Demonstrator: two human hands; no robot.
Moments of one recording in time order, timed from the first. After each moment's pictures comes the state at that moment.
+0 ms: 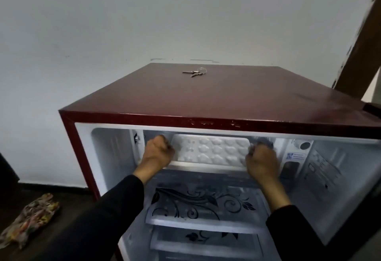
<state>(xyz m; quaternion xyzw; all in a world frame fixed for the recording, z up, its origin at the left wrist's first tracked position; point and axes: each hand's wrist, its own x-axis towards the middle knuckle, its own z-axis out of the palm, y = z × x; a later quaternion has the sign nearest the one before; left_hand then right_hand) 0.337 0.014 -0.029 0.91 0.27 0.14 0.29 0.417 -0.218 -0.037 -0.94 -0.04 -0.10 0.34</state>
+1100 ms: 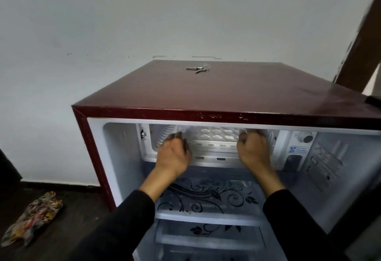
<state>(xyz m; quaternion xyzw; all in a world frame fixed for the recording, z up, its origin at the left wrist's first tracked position) 0.317 -0.021 -0.030 0.93 0.18 0.19 0.24 0.403 -0.194 -0.027 -0.91 -0.13 -0.16 0.37</state>
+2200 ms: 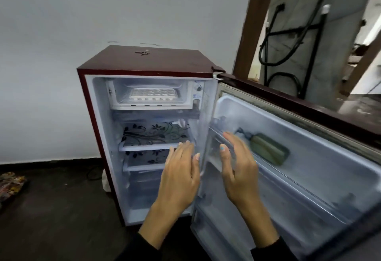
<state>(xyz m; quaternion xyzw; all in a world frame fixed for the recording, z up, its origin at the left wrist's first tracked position) -0.041 -0.301 0.007 0.90 -0.03 0.24 0.36 -0.009 -0.439 0.014 -0.82 -0.18 -0.31 0.44</state>
